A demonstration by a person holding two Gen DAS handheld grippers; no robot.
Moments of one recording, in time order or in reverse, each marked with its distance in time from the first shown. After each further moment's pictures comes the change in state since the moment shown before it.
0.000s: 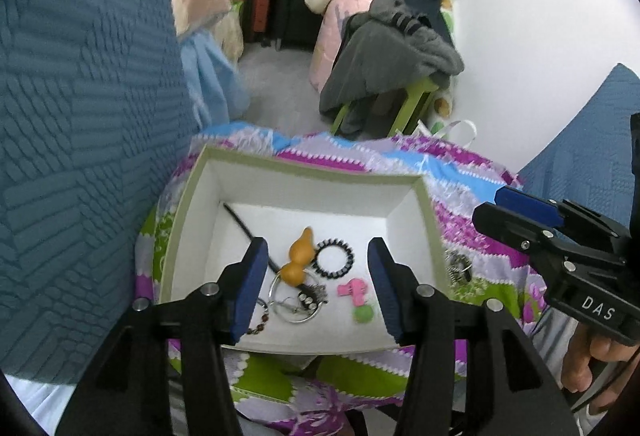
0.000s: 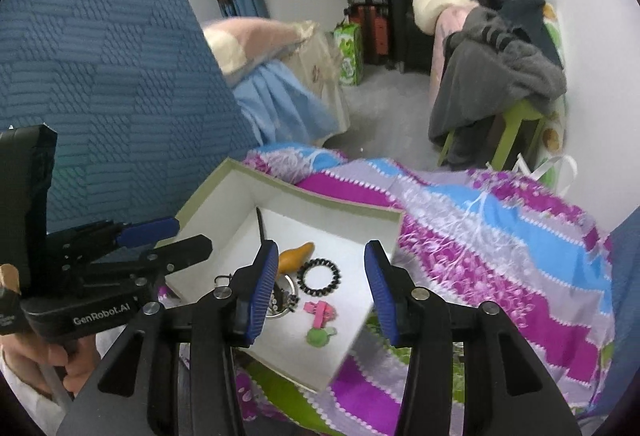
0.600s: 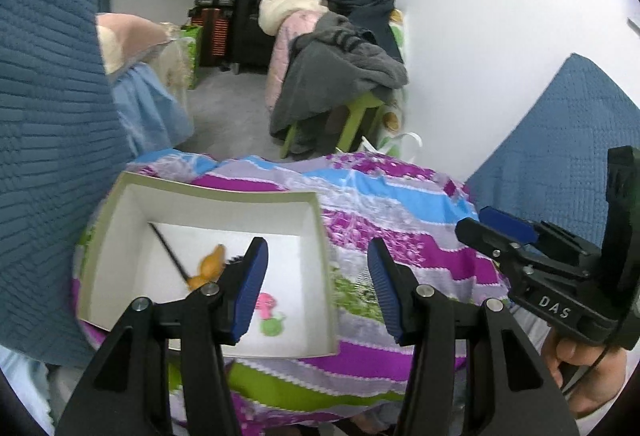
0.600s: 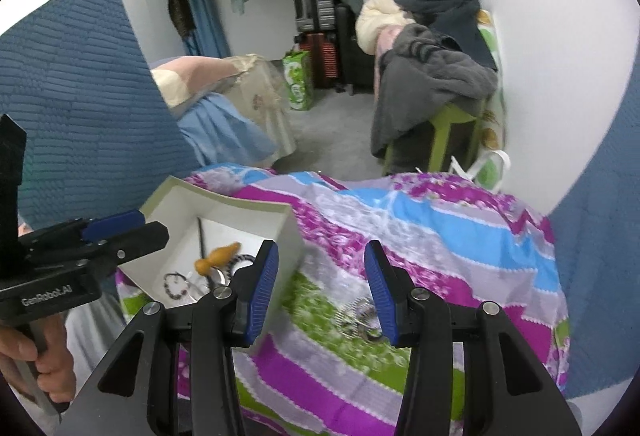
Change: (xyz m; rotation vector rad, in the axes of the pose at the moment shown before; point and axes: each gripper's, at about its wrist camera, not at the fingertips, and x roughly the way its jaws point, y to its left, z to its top) left arm -0.004 -0.087 -0.003 0.042 -0.065 -0.116; right arm -0.055 -0.084 -0.038 0.077 -0.081 -0.127
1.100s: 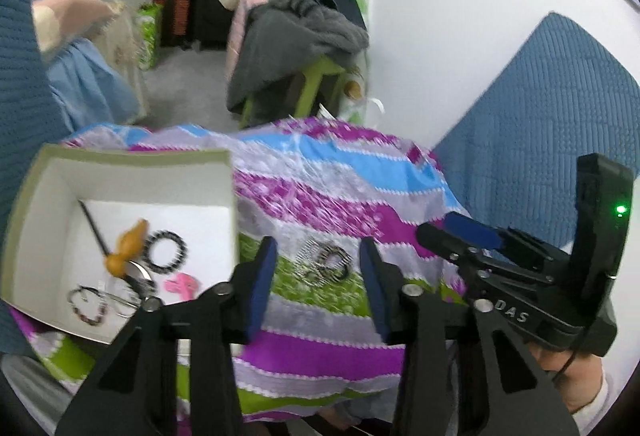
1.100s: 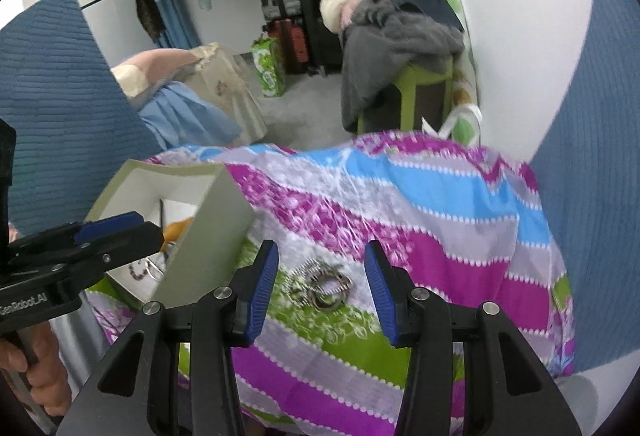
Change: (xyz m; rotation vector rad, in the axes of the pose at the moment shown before) left arm 0.052 -0.052 -0.027 0.031 0.090 -0.102; right arm 0.022 -0.061 -0.051 0.107 0.053 -0.020
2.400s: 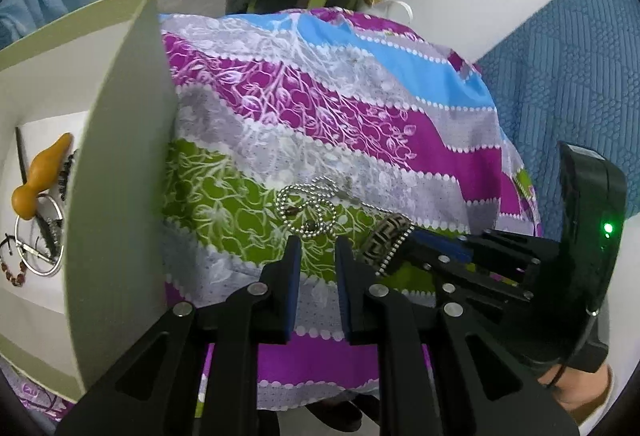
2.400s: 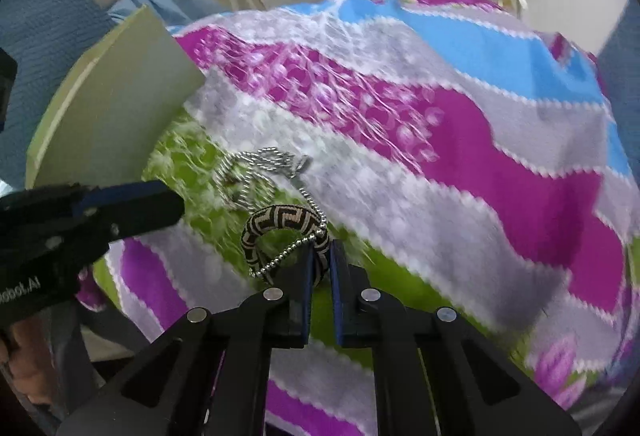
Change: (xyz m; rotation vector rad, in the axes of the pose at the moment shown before) left arm 0.113 -0.011 -0.038 -0.041 0.281 0.062; right arm 0.101 -0.043 -0.065 -0.052 0.349 0.056
